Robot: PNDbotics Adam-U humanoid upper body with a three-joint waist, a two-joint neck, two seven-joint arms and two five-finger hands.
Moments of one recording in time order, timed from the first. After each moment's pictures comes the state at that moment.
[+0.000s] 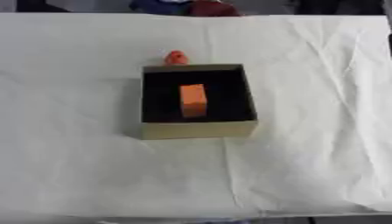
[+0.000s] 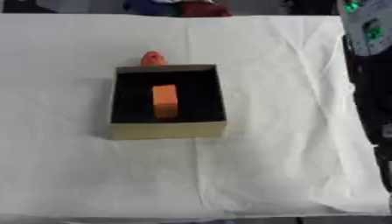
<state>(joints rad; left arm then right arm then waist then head) -0.21 0.41 0.26 -1.98 -0.25 -0.11 0.31 -1.04 -0.33 0.01 -1.27 0.69 -0.42 0.04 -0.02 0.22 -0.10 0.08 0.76</state>
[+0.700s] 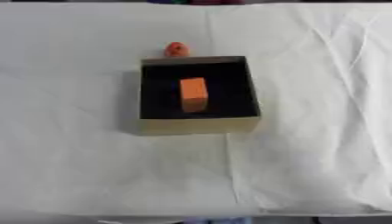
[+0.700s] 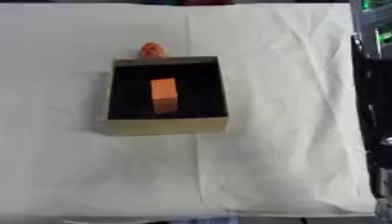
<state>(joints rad) -0.39 0.69 0.16 -1.96 -0.37 -0.08 0.30 -0.99 -0.30 -0.09 -1.38 0.45 -0.20 -0.23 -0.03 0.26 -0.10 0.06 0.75</state>
